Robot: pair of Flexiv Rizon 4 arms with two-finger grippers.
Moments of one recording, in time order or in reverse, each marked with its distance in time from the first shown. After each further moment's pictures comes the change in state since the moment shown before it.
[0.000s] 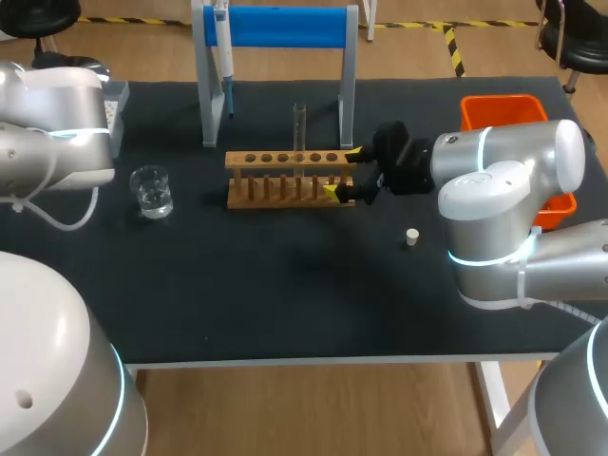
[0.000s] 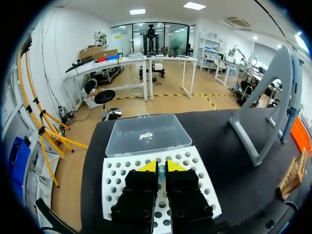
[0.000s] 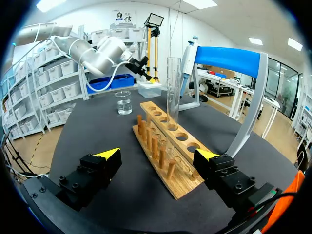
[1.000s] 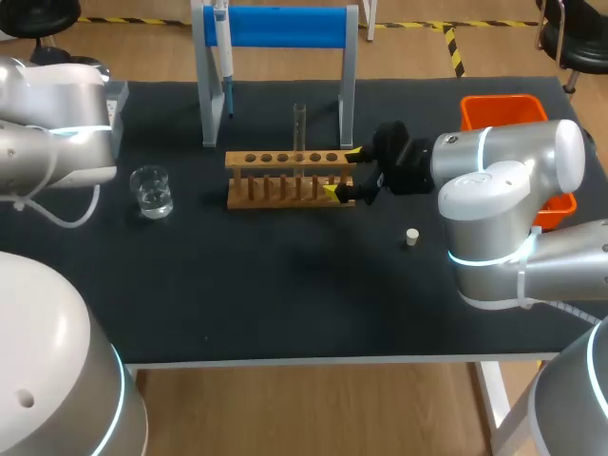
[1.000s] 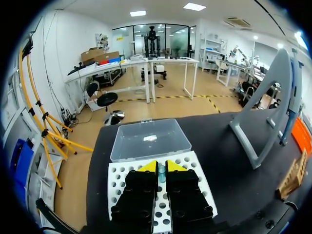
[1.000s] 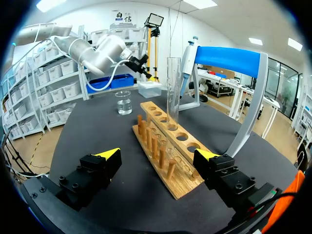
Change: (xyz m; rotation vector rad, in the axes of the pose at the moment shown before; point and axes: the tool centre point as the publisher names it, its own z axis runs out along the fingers) left arm -0.001 -0.011 -0.010 0.017 -0.026 0.011; right arm 0.000 0.000 0.000 0.000 0.000 0.000
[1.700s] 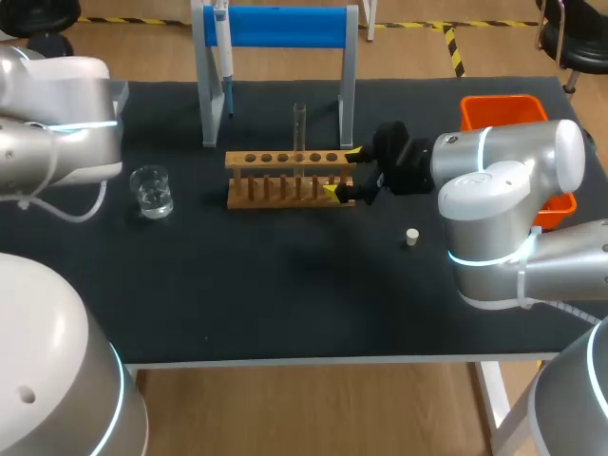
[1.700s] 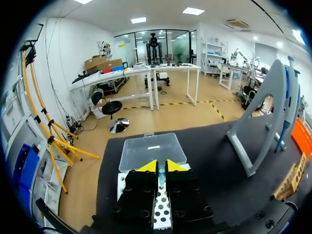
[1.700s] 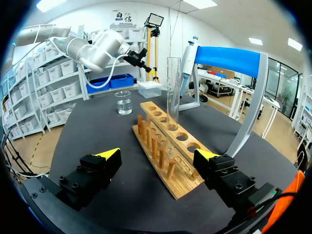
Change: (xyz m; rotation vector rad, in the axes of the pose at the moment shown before) left arm 0.005 -0.029 -0.027 0.056 -0.044 0.017; right arm 0.000 0.000 0.000 0.000 0.000 0.000
